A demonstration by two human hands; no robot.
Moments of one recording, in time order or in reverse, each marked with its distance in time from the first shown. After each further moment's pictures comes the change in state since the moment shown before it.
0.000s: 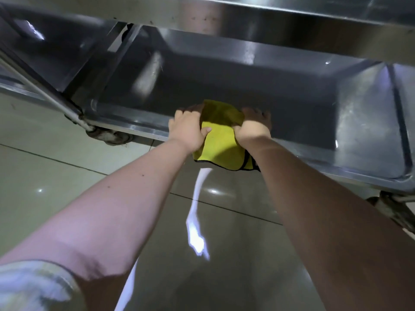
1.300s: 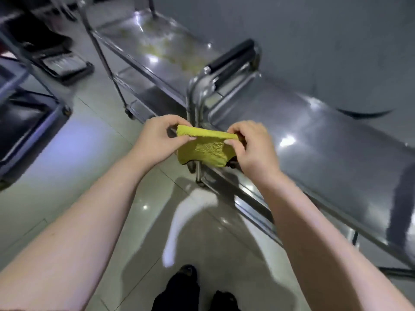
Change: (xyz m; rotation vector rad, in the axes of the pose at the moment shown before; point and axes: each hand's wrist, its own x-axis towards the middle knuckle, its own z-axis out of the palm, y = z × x) left_hand -0.348 -0.013 -0.825 -0.645 0.468 -0.088; right_hand -0.323 -0.472 -0.642 0.346 0.010 -0.885
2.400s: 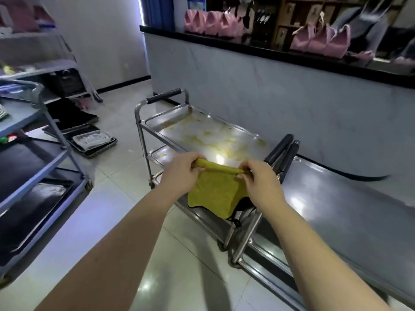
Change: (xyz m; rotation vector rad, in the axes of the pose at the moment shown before) left_hand 0.168 -0.119 -0.235 0.120 -0.009 -0.014; right_hand 0.227 -0.165 0.142 -0.151 0.082 0.059
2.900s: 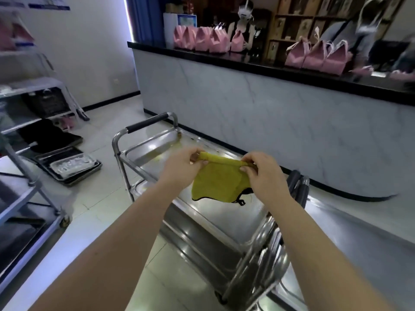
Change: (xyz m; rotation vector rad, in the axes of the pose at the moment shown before) left_hand 0.241 0.006 0.018 -0.092 0.038 0.043; right_hand 0.225 0.080 0.006 -0.020 0.142 -0.048
